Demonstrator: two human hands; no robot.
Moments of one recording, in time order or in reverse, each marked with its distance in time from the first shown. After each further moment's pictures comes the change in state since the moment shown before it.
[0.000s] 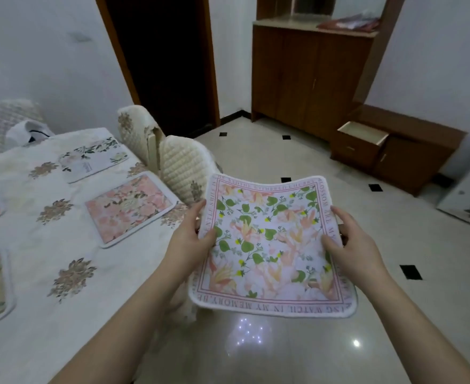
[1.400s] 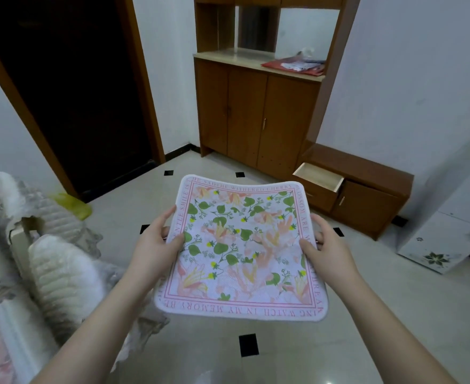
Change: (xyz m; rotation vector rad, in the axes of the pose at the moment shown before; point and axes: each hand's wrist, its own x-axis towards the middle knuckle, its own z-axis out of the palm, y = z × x) left_hand 0.430 0.126 0.126 -0.110 -0.057 0.022; right_hand 0.433 0.003 -0.056 0.043 0.120 0.047
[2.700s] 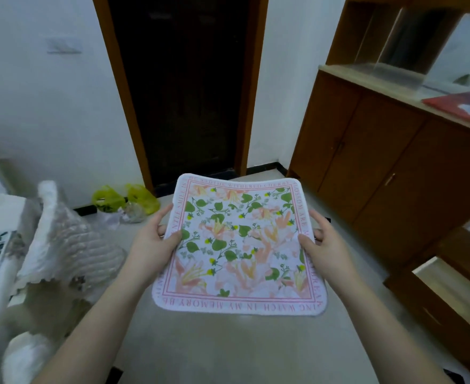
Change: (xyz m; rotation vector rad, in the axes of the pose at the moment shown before) left_hand 0.405 -0.022 -0.107 -0.163 0.381 -0.257; right_hand 0.476 -0.177 0.243 0.081 -0.442 -0.137
